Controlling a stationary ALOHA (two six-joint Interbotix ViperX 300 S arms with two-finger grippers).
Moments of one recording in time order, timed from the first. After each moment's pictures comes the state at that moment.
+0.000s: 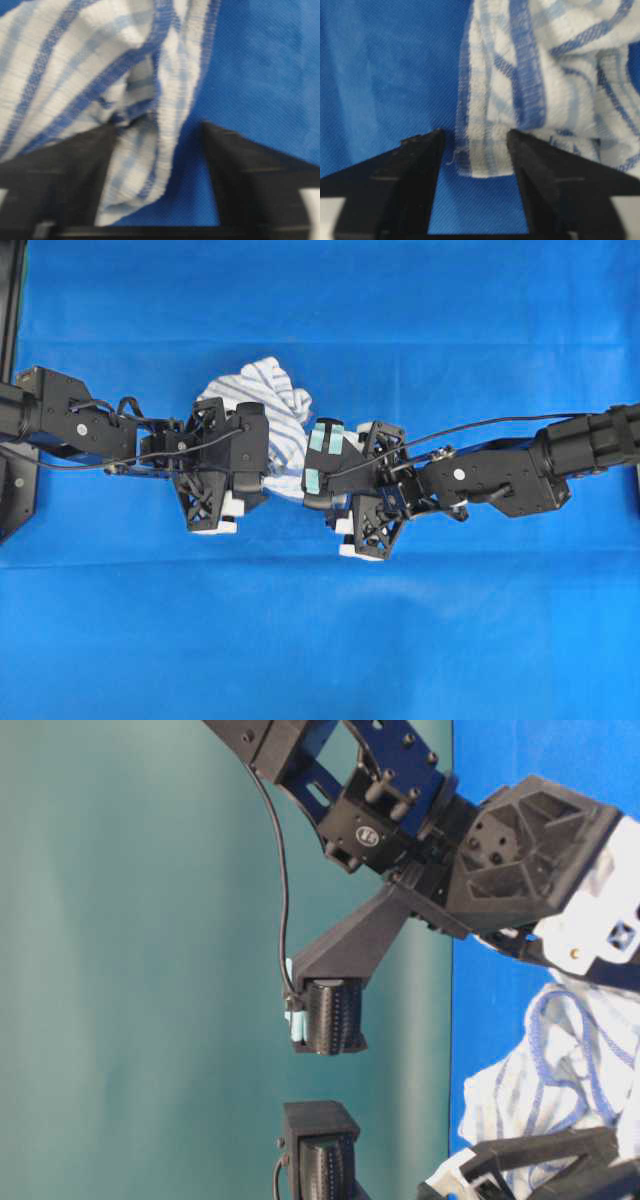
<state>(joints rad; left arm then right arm) 0.03 0.08 0.88 -0.03 -0.16 0.08 0.06 0.31 0.45 -0.43 0.23 0.65</state>
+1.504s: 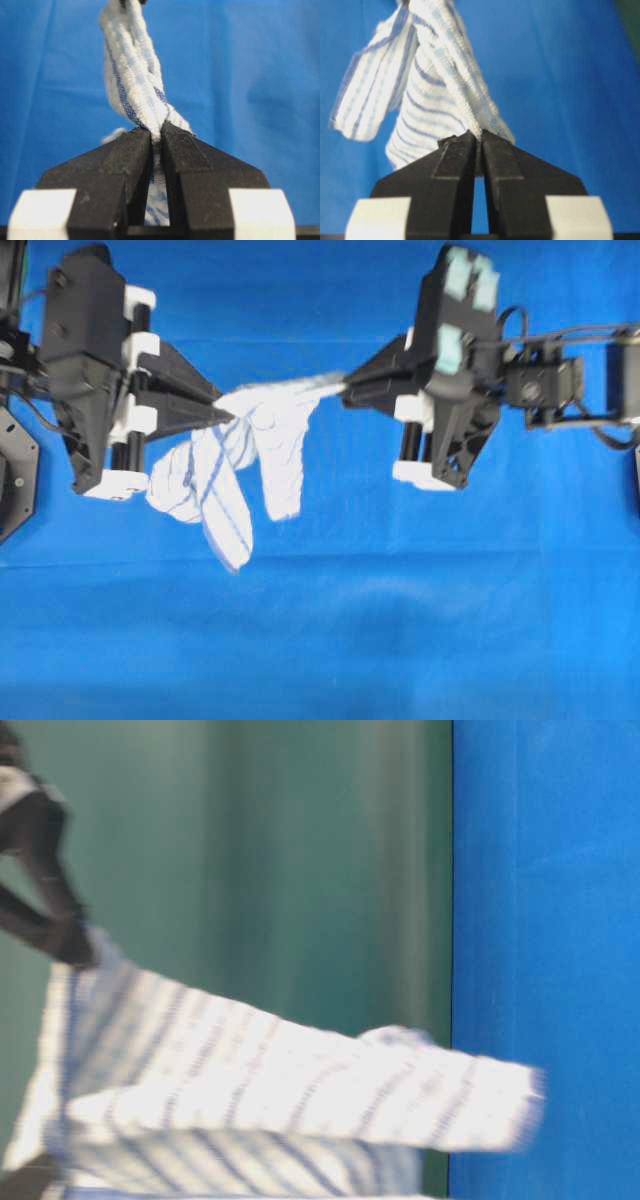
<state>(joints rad) 0.00 -0.54 0.51 -0.03 0.48 -0.01 0.04 -0.25 0.27 -0.44 0.59 0.47</state>
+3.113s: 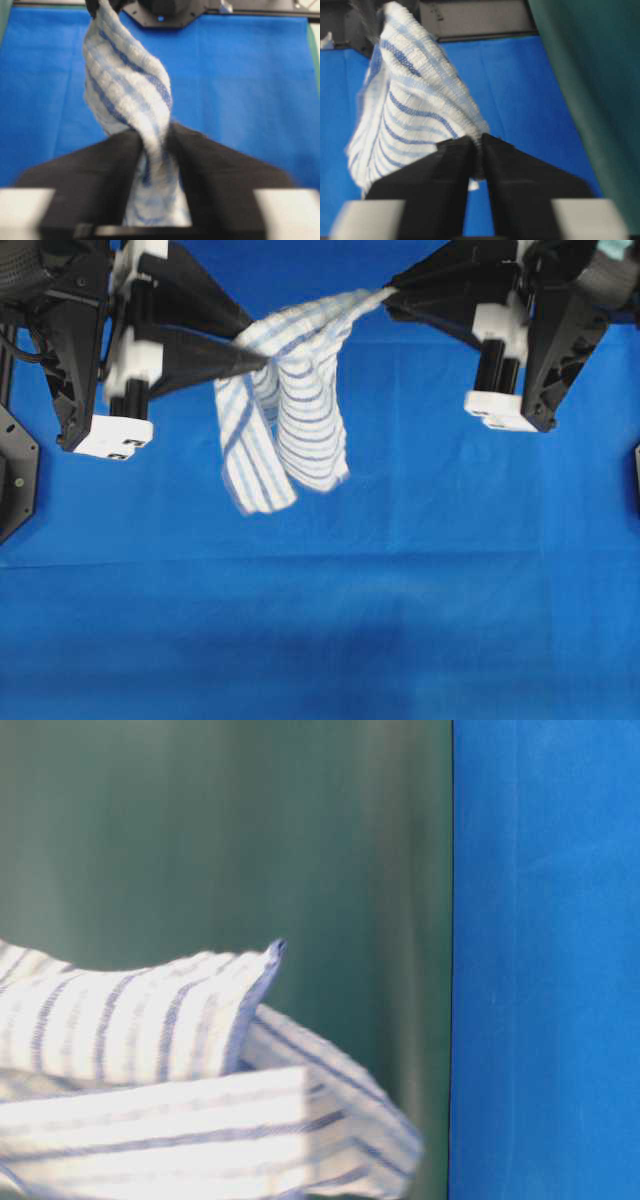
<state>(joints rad) 0.02 -0.41 0.12 -0.02 0.67 0.00 0.04 -0.34 0.05 -0.43 0.81 0.34</state>
